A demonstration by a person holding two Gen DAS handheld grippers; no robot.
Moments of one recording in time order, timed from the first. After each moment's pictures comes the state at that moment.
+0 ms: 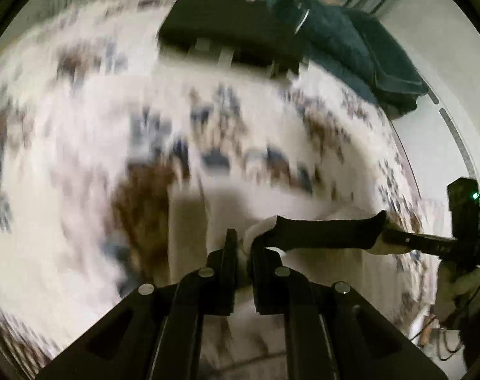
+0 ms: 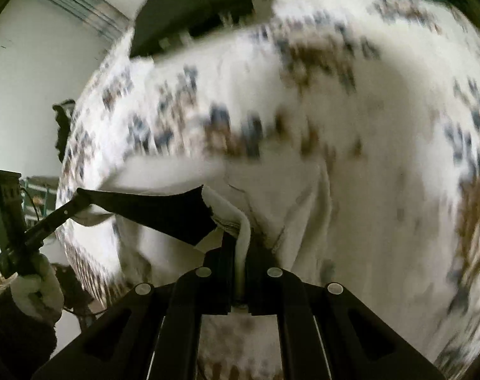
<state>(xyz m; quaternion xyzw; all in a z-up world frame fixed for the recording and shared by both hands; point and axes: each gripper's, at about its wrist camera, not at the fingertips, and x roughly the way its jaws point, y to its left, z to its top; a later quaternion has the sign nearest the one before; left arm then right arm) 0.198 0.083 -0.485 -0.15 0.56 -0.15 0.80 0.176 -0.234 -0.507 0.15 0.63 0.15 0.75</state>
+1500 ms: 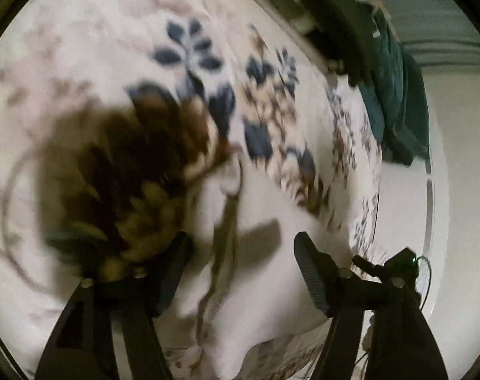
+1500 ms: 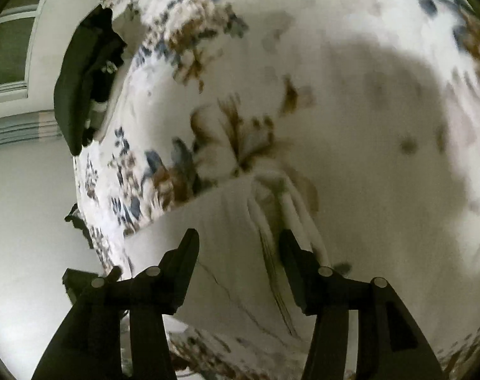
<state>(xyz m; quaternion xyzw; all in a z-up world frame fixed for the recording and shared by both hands) 0.265 0.128 -0.576 -0.34 0.61 -0.16 0.69 0.203 -0.306 -0.598 0.42 0.64 0.03 0.64</state>
